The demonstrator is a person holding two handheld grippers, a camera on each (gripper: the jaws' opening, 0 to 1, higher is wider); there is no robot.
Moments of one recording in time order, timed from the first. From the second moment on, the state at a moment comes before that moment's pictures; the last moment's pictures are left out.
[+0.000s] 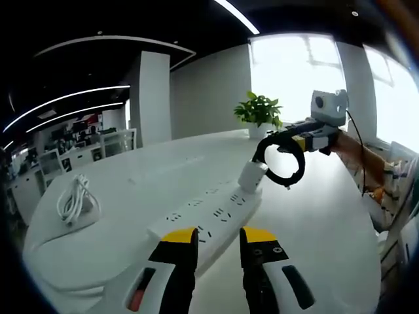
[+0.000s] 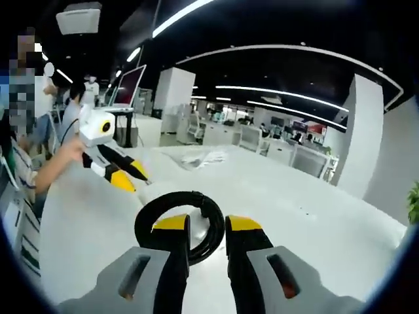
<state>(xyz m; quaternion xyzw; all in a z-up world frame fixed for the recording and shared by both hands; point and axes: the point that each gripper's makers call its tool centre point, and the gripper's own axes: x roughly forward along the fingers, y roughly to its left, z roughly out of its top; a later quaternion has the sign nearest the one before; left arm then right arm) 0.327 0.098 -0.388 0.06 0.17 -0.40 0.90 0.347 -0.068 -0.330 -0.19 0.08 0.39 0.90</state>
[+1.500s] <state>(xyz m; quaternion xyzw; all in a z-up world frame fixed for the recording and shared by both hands) 0.324 0.095 -0.393 0.07 0.18 -0.40 0.90 0.369 -0.042 -0.350 -0.31 0.17 0.50 0.79</state>
